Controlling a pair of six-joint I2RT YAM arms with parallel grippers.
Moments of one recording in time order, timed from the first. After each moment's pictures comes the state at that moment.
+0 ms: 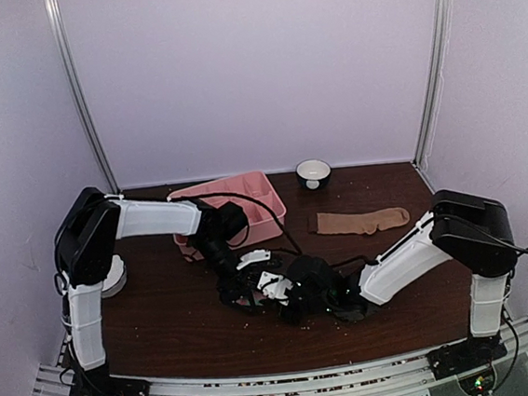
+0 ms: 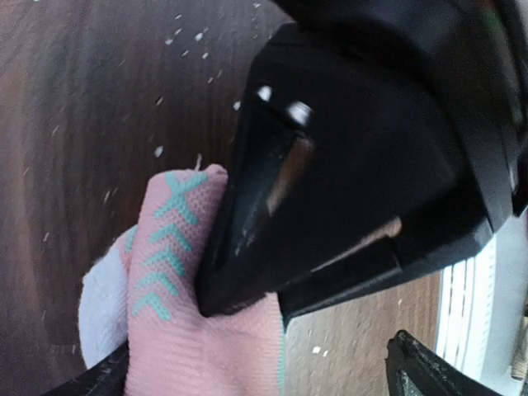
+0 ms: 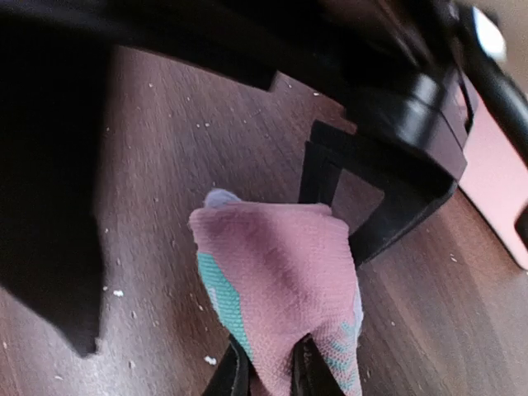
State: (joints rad) left arm -0.74 2.11 1.47 -0.92 0.67 0.73; right arm 1.12 1.95 0.86 0.49 0.08 -0.18
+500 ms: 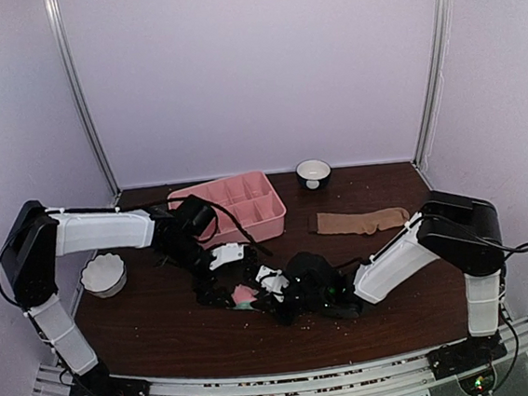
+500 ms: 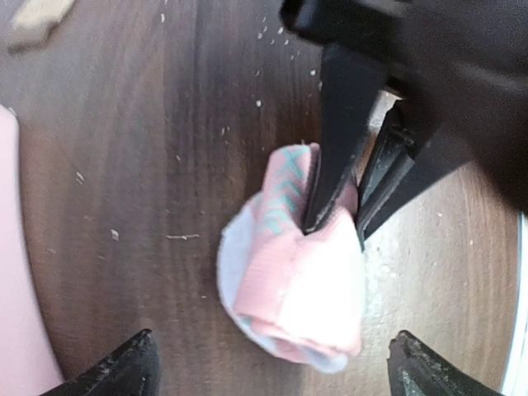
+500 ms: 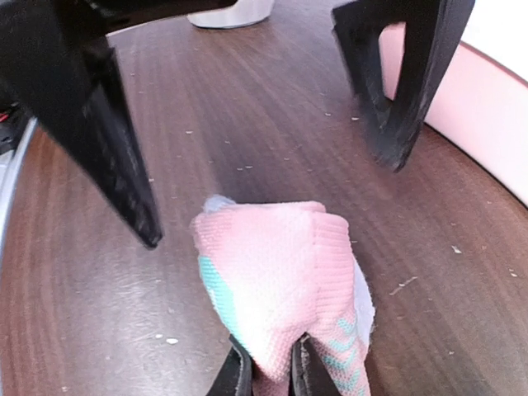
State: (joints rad) left arm -0.71 1.74 1.13 -0.61 0.44 0.78; right arm 1.10 2.01 0.87 0.60 -0.10 -0.01
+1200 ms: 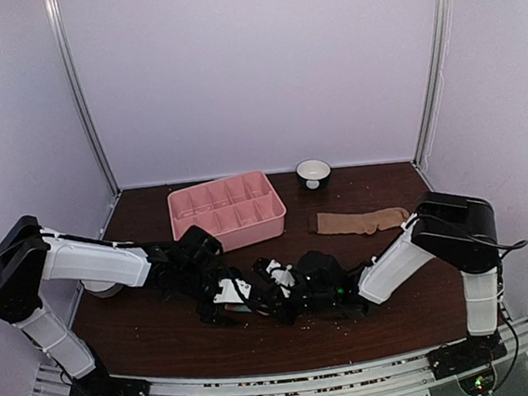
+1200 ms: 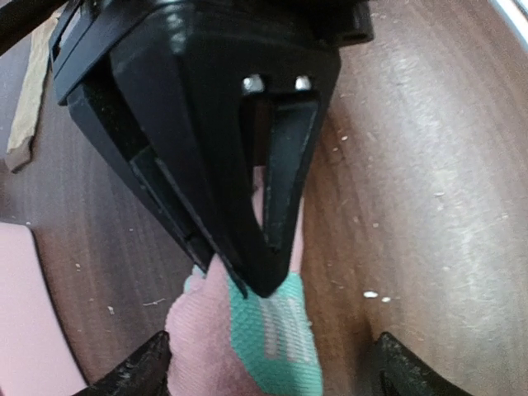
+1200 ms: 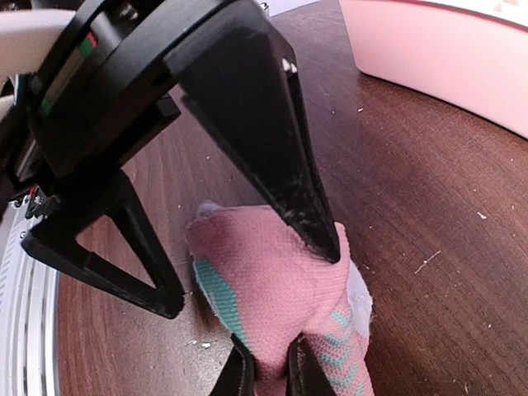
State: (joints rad) left arm -0.86 1.63 0.84 -0.23 0.29 1.00; right arm 1.06 2.03 0.81 0.76 -0.23 0.23
